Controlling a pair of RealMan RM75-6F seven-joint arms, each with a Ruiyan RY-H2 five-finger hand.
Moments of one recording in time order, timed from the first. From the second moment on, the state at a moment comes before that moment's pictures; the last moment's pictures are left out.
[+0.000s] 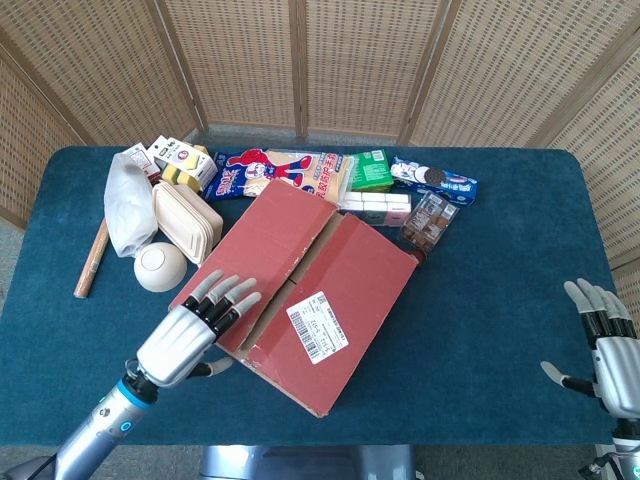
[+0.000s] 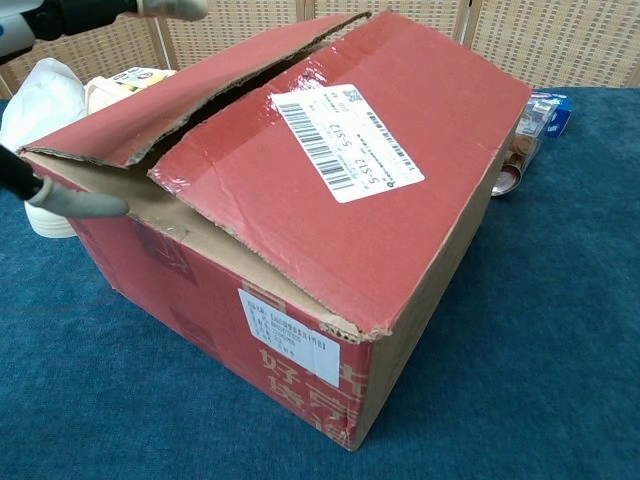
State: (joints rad) left arm -0.42 -1.28 -0.06 -1.95 1.75 1.25 0.39; right arm 0.03 -1.01 0.06 -1.73 -1.57 1.56 0.12
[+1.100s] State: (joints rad) left arm -0.41 -1.32 -0.16 -1.88 1.74 1.45 0.39; right arm 0.03 -1.01 0.06 -1.73 -1.58 1.56 0.12
